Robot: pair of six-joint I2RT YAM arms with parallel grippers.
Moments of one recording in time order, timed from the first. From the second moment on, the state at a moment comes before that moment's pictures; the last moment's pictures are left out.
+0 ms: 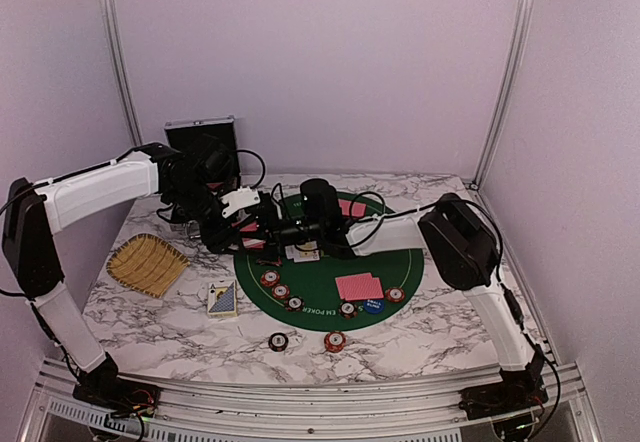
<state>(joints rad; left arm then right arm) -0.57 1.68 1.44 -0.92 0.22 0.63 0.83 2.42 1.73 0.53 -0.90 1.23</state>
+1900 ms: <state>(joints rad) -0.58 1.68 1.44 -0.93 0.20 0.64 0.69 2.11 1.42 0.53 -0.91 1.17</state>
